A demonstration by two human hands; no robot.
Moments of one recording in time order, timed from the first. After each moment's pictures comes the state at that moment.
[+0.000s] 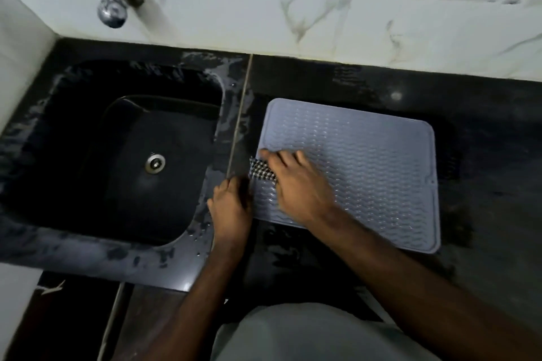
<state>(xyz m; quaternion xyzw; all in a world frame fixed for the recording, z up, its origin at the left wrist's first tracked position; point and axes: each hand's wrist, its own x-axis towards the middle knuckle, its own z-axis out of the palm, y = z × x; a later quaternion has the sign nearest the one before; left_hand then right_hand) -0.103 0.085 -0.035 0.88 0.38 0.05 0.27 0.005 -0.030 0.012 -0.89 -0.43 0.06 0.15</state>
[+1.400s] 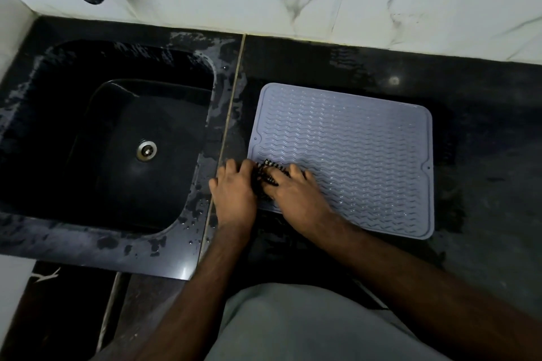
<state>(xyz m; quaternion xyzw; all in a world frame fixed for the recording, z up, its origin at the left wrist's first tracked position) -0.086 0.065 -0.032 0.93 0.34 -0.02 0.13 -0.014 -0.054 -0.016 -0.86 -0.48 0.17 0.00</state>
